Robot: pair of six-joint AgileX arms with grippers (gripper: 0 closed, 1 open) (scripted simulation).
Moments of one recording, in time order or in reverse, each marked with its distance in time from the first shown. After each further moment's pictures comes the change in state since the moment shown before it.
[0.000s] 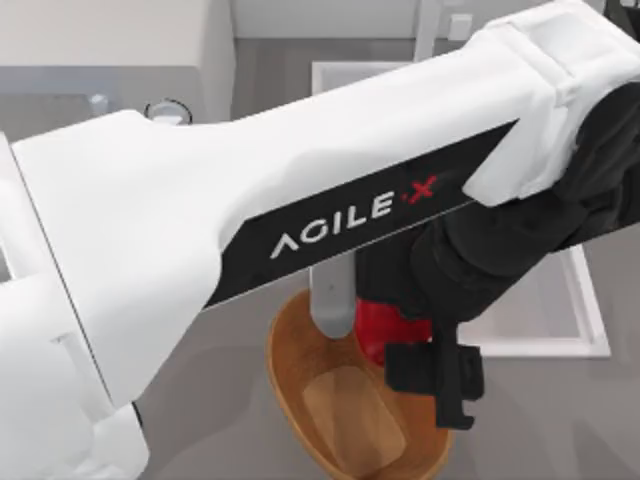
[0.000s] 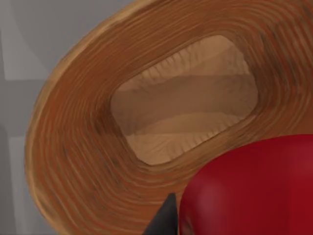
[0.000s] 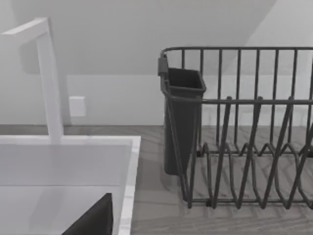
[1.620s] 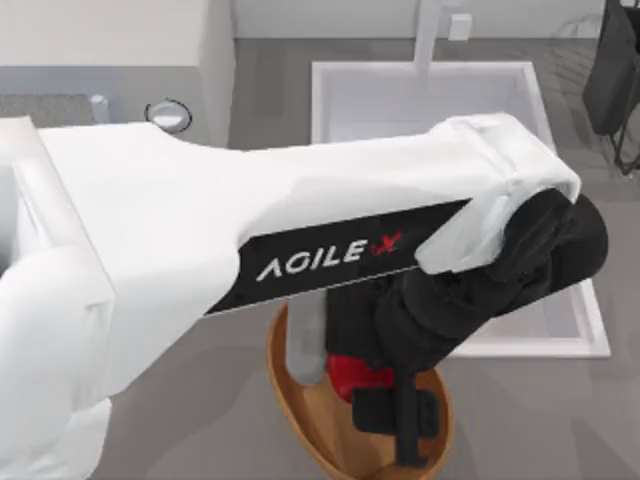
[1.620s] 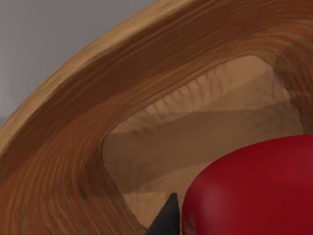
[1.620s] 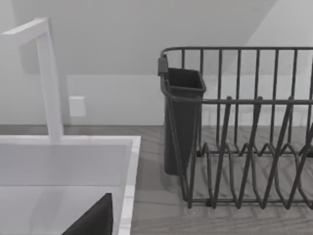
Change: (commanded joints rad) left arm 0.037 -0.076 -0.386 0.318 -0.008 0.035; right arm 0.000 0.000 0.000 0.000 0.000 0.000
